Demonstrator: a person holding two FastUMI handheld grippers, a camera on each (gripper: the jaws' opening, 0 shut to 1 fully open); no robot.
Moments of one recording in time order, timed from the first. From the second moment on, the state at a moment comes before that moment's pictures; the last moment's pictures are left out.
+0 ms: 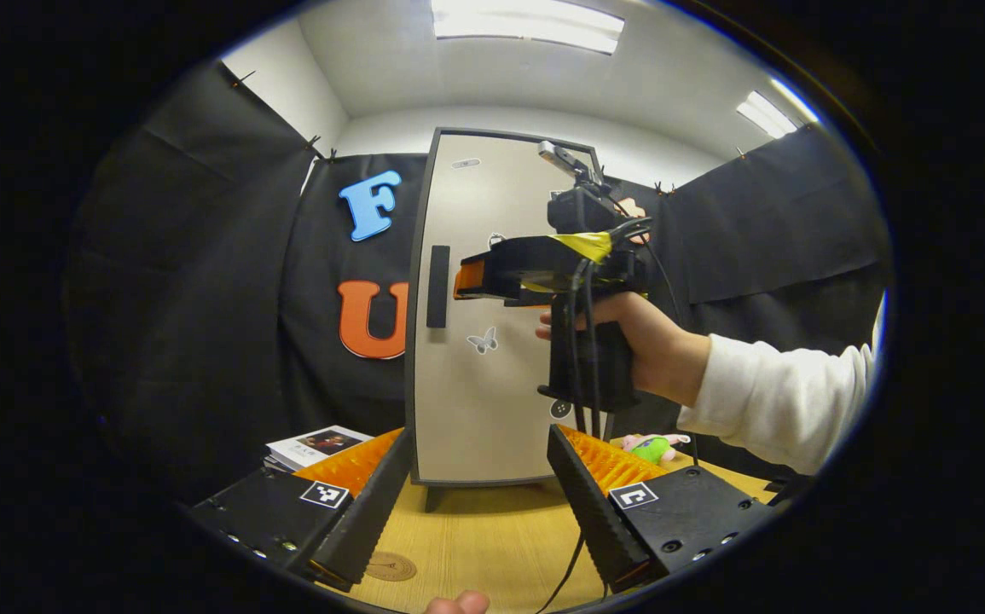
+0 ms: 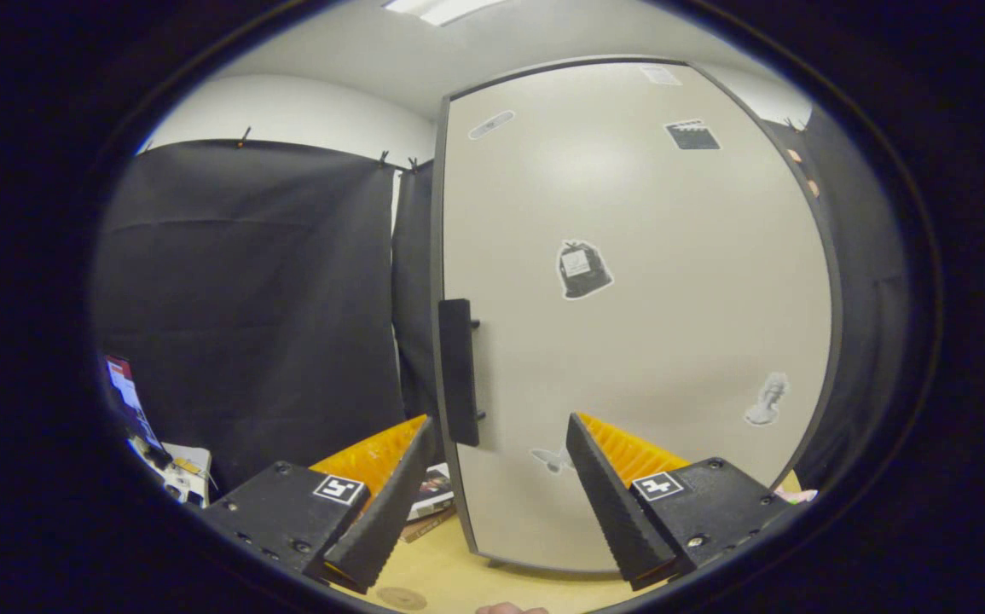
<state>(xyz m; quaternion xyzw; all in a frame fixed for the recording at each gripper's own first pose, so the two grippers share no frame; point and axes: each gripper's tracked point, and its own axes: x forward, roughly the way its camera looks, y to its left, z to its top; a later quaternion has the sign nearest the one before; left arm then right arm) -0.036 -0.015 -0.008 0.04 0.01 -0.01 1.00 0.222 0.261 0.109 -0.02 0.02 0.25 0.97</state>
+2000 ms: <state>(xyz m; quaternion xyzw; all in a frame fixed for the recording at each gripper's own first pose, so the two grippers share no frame) -0.037 0.053 -0.011 0.03 0.00 0.03 1.00 0.239 0.313 0.105 -0.08 0.04 0.26 0.96</state>
